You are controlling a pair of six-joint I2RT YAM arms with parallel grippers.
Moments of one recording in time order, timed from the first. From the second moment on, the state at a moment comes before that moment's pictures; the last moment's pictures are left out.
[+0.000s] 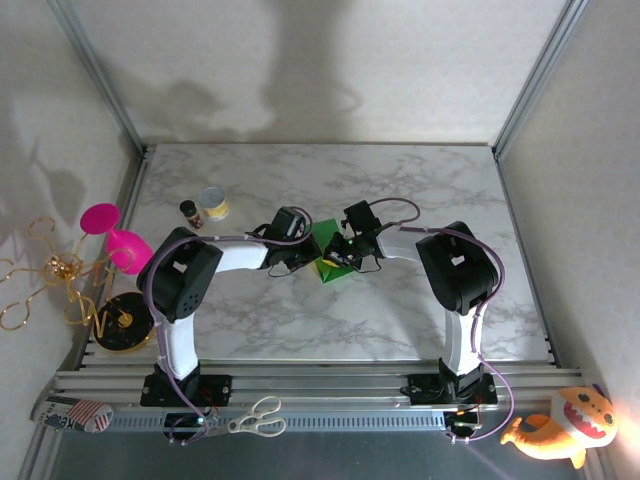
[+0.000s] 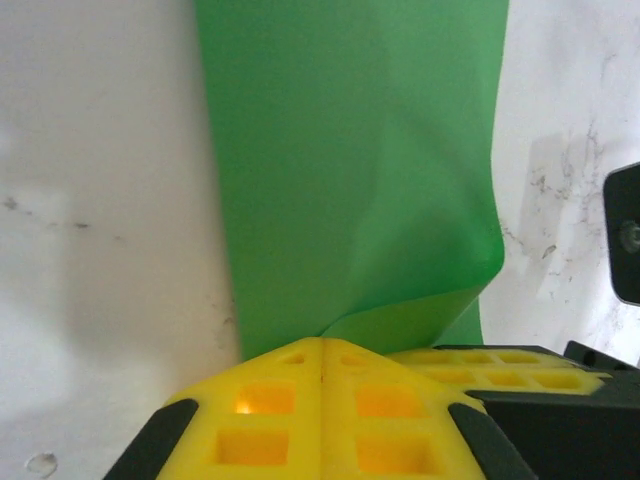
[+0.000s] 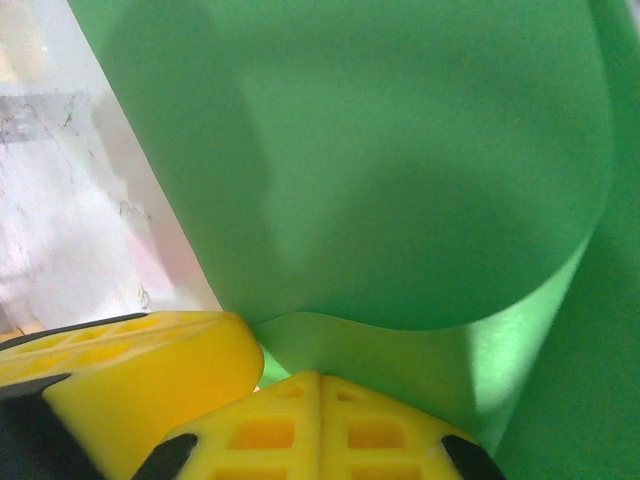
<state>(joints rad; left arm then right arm) -0.56 1.93 1.03 0.01 0.29 -1.02 0.57 1.97 1.11 -0.17 -0.49 0.87</state>
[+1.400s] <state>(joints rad) -0.57 2.00 1.20 -0.20 0.26 -0.78 0.50 1.92 1.03 -0.10 -0.46 0.74</state>
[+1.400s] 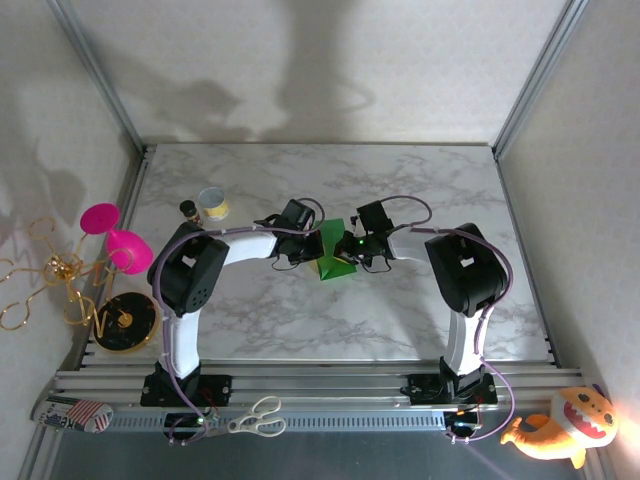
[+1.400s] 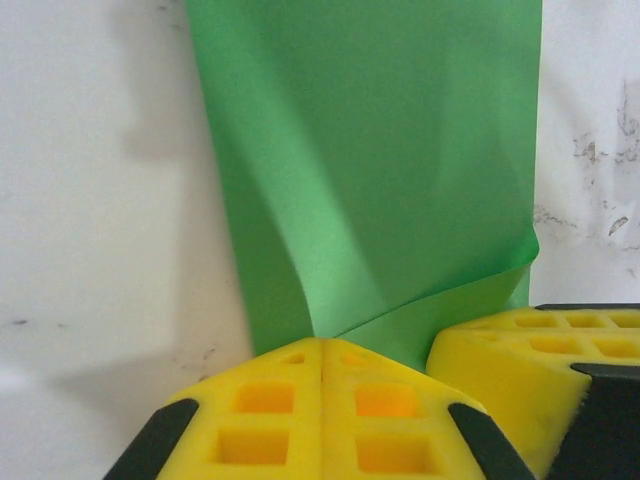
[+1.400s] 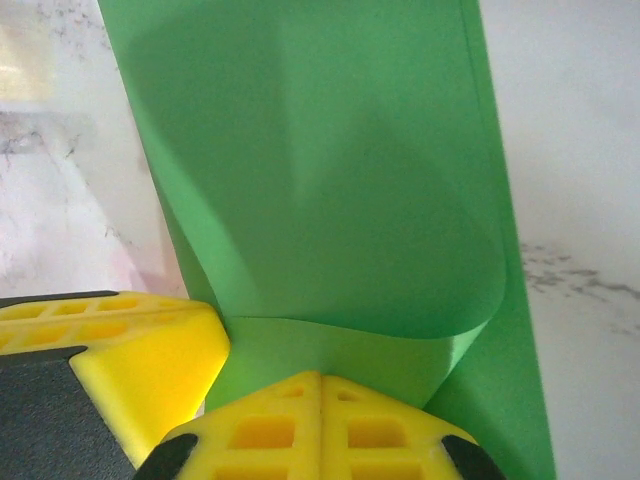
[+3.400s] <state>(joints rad) -0.70 1.92 1.10 -0.19 0.22 -0.92 0.50 1.93 1.03 -0.11 -0.44 0.76</state>
